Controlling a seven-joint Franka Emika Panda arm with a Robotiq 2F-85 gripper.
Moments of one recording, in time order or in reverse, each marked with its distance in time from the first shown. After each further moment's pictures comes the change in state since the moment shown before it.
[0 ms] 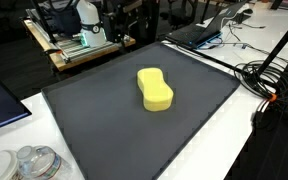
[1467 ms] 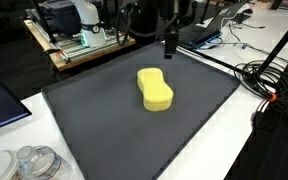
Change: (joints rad) arm 0.004 0.342 0.138 0.515 0.006 -0.347 -0.402
